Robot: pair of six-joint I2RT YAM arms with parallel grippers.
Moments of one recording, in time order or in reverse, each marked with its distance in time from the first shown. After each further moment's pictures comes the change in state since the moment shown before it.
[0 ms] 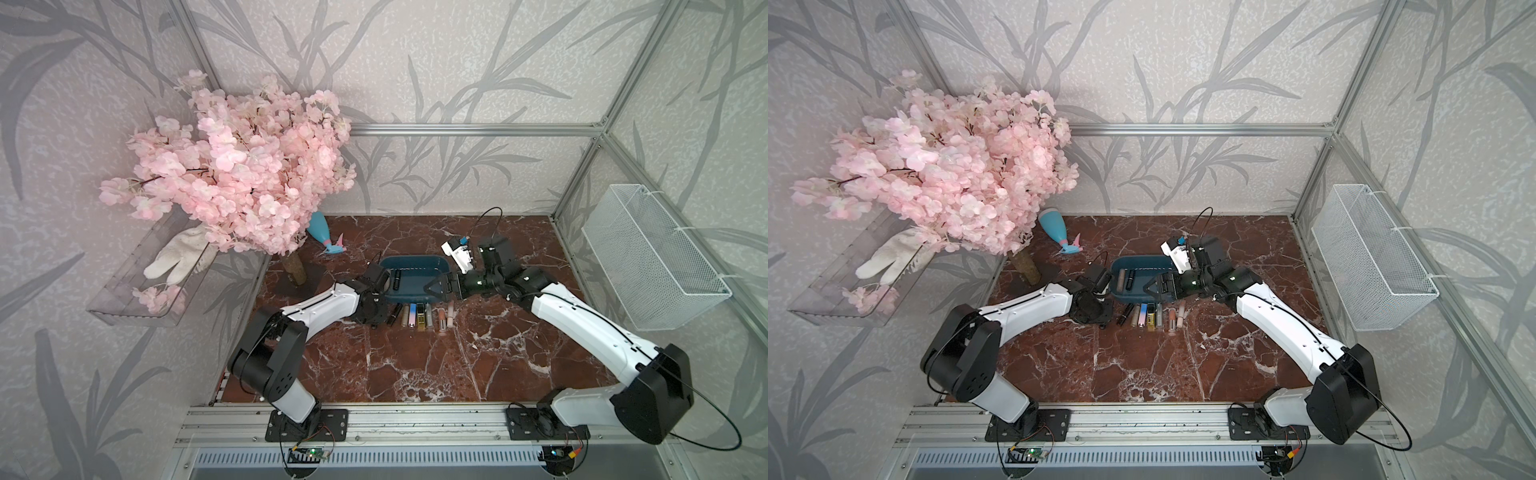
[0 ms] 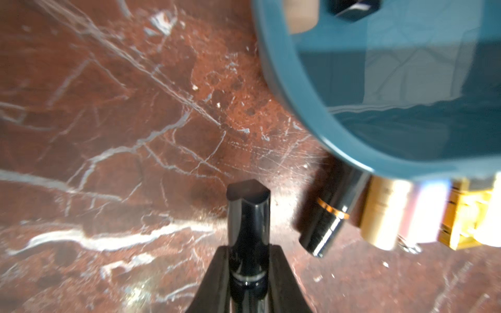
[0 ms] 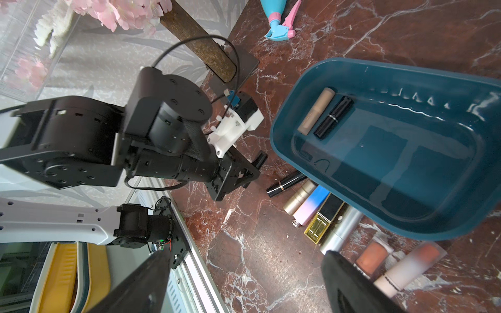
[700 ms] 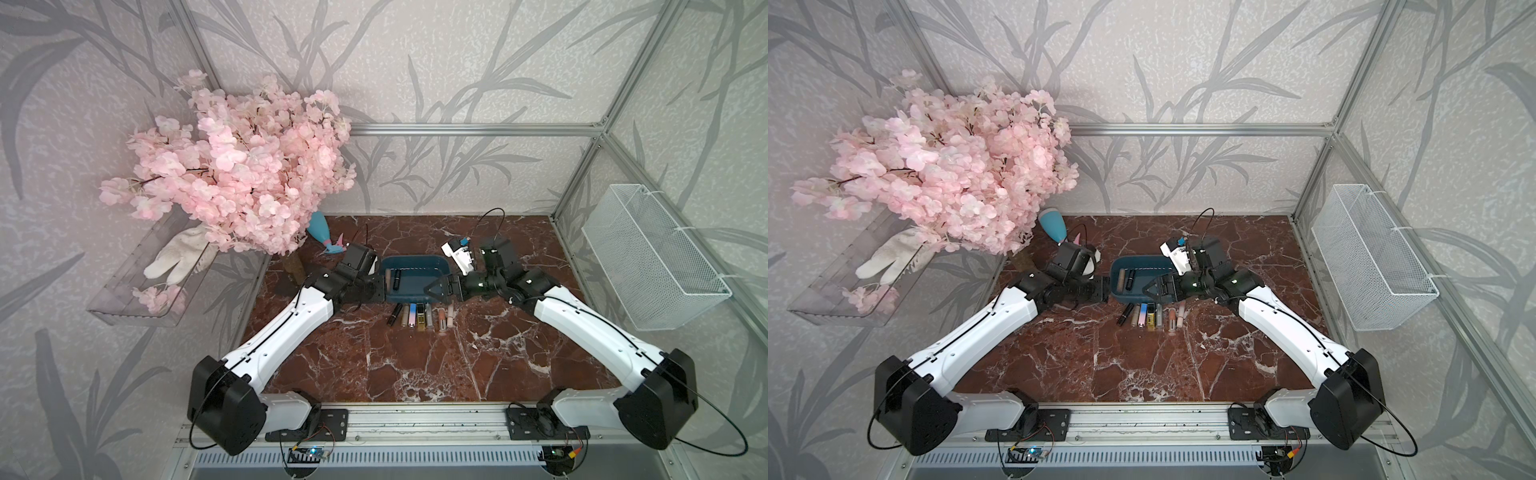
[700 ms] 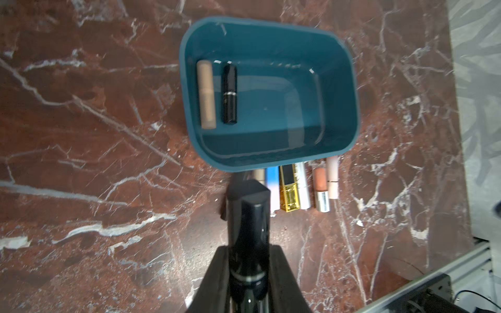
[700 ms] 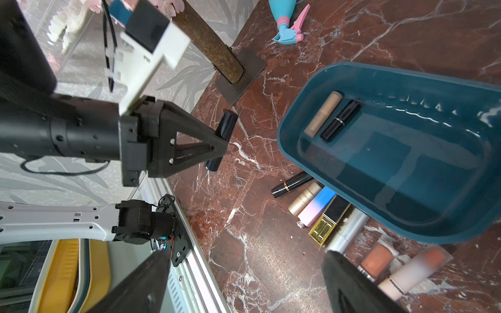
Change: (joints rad) left arm 0.003 -0.238 0.207 -0.089 0.121 -0.053; right arm 0.008 -0.039 -0.015 0.003 0.001 -0.018
